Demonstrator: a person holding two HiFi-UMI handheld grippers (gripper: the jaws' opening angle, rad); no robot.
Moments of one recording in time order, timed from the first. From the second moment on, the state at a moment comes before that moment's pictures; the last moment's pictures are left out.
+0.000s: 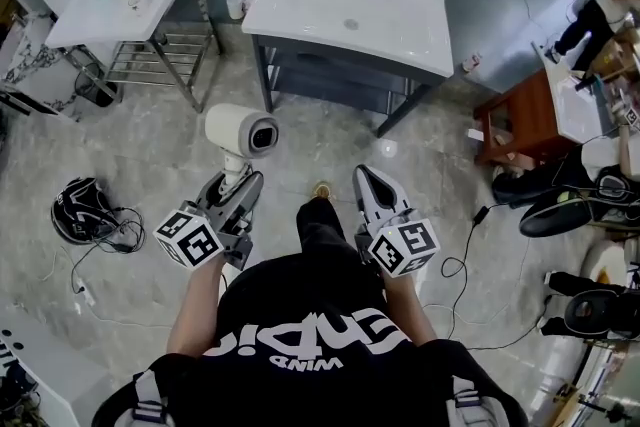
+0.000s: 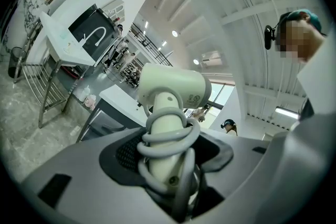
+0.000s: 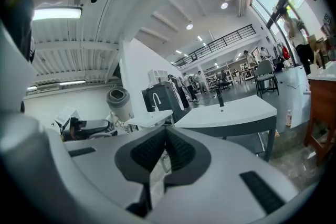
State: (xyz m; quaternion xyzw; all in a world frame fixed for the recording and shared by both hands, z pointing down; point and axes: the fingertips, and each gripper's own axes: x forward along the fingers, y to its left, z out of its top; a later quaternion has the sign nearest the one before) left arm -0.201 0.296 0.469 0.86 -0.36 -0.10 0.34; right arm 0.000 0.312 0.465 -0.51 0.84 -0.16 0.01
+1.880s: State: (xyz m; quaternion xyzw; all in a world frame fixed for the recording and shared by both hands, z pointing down) left arm -0.122 0.075 0.445 0.81 -0.47 -0.14 0.31; right arm 0.087 0.048 0.452 -0.41 0.90 -0.17 0.00
